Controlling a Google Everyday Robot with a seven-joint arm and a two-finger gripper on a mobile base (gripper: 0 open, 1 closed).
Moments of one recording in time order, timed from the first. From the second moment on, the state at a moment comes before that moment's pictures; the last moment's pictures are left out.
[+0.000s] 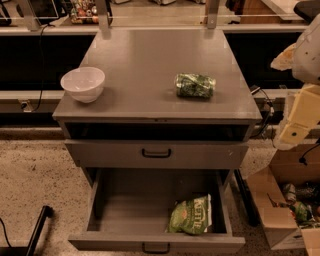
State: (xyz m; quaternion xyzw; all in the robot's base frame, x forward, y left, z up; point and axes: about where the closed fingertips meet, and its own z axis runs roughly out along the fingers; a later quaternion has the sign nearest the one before) arm 0.438 -0.217 0.976 -0.60 0.78 -0.03 0.16
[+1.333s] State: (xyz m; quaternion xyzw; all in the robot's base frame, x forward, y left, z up) arm 0.388 -0.181 0.895 -0.66 0.71 0.01 0.25
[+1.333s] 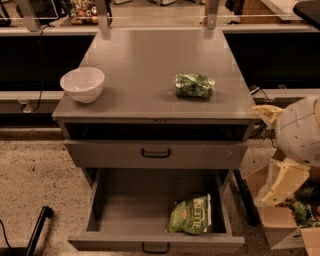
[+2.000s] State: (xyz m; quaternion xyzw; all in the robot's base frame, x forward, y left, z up) arm 0.414 -0.191 0.871 -0.74 0.65 -0.03 0.16
